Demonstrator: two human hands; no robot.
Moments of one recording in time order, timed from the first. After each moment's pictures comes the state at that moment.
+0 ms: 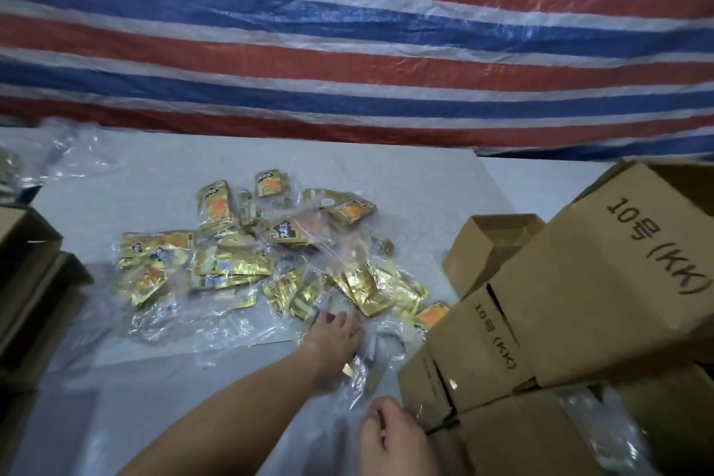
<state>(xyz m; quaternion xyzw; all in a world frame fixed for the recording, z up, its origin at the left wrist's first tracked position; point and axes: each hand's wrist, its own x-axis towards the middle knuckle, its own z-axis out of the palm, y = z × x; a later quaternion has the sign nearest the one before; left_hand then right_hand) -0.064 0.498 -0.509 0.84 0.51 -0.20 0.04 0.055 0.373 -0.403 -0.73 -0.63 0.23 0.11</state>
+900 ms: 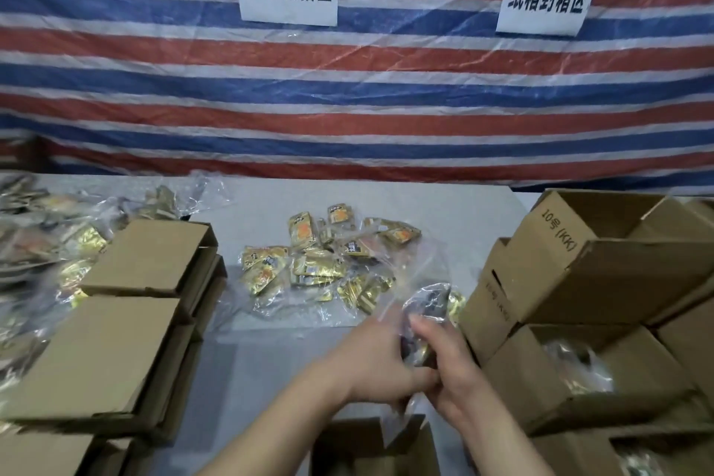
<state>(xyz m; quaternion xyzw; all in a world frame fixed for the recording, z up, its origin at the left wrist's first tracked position) -0.082 0.301 -0.241 0.68 0.58 0.26 0.37 0.046 0.340 -0.271 -0.38 -0.35 0.76 0.40</state>
